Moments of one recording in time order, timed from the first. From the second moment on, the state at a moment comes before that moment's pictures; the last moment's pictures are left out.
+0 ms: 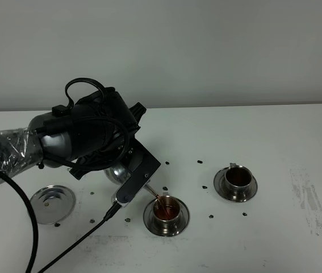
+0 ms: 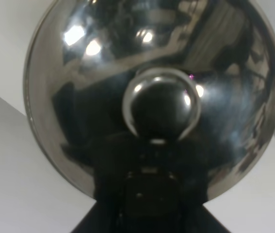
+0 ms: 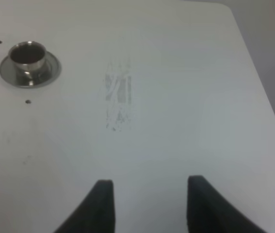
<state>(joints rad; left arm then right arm) -0.63 2.00 -1.51 0.67 0.78 1.30 -0.11 -0.01 -0.52 0.11 1.12 -0.19</state>
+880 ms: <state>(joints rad) -0.64 2.00 -1.51 0.74 0.77 1.30 -0.11 -0.01 -0.52 0.11 1.12 -0.19</state>
